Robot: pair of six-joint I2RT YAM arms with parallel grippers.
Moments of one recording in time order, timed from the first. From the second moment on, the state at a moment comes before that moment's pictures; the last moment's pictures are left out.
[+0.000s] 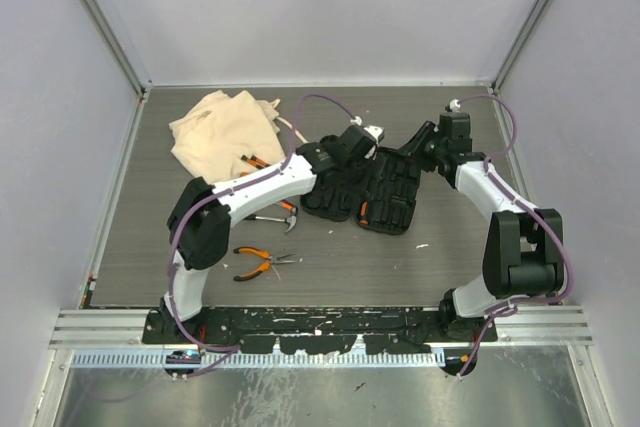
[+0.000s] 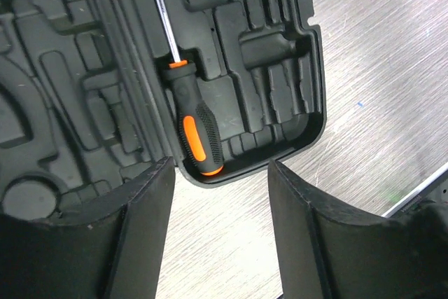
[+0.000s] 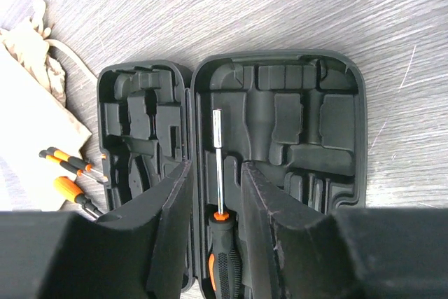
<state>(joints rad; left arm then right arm) -0.91 1.99 1.72 -0.55 0.01 -0.47 0.05 1.51 0.97 -0.14 -0.19 0.66</state>
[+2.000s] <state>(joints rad) -0.96 2.17 1.75 -0.57 -0.07 -0.52 0.11 1.65 0.98 -0.12 -0.25 0.70</state>
